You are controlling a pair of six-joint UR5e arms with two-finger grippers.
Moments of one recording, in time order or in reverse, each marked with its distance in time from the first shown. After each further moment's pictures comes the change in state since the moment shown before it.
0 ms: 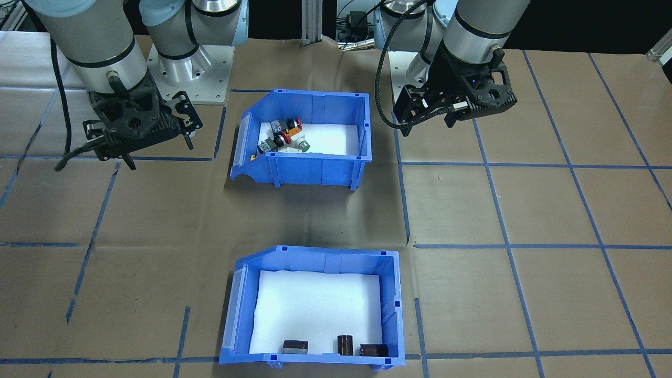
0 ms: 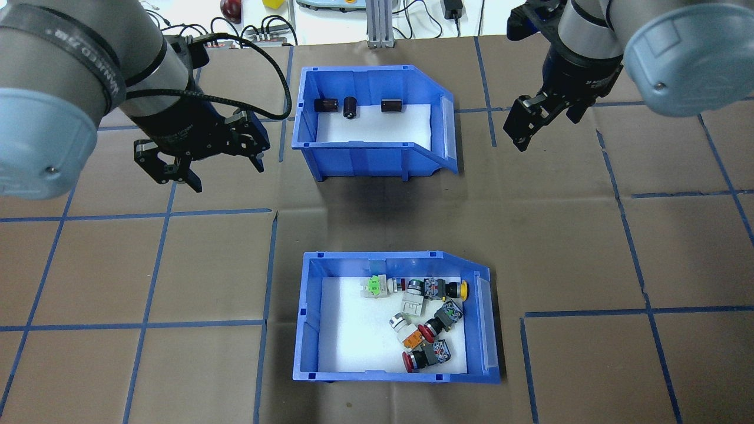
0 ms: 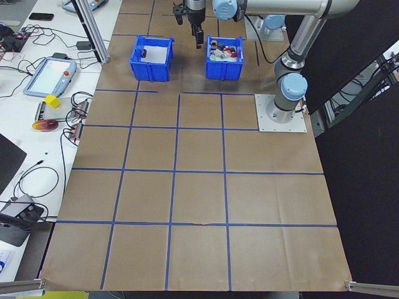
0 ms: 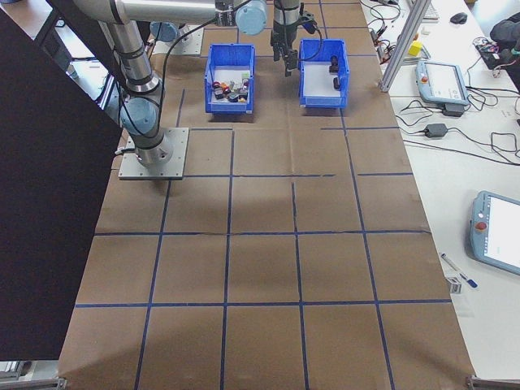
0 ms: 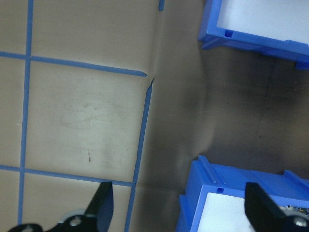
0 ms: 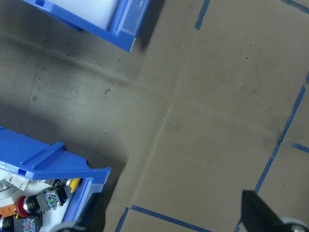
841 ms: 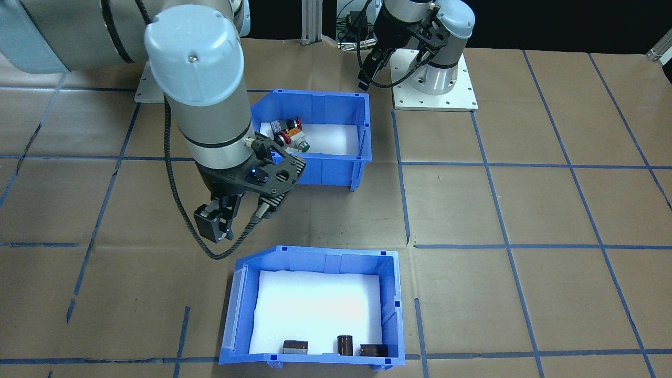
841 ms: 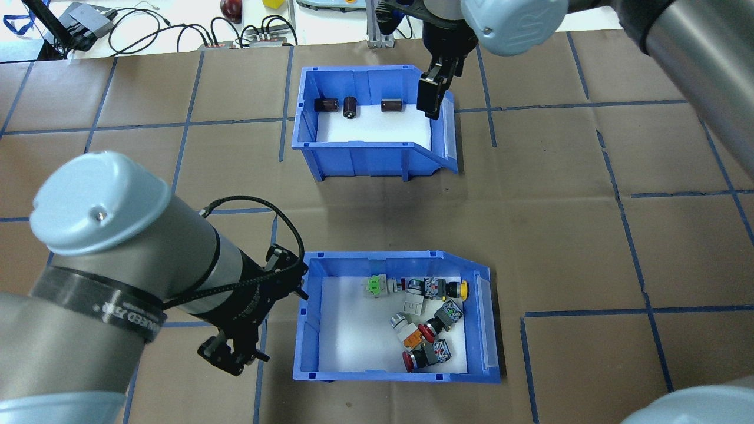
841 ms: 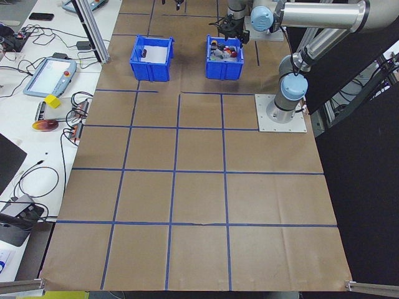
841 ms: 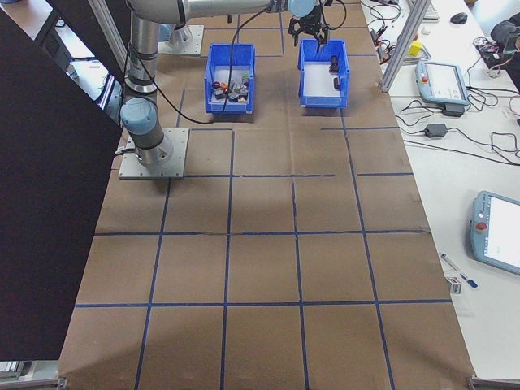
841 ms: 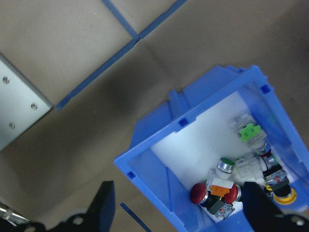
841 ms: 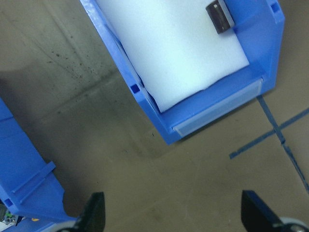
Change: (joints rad) left arm -0.202 0.305 -0.379 0.017 -0.110 -0.917; right arm 0.228 0.312 -0.322 0.000 -0.001 -0.387
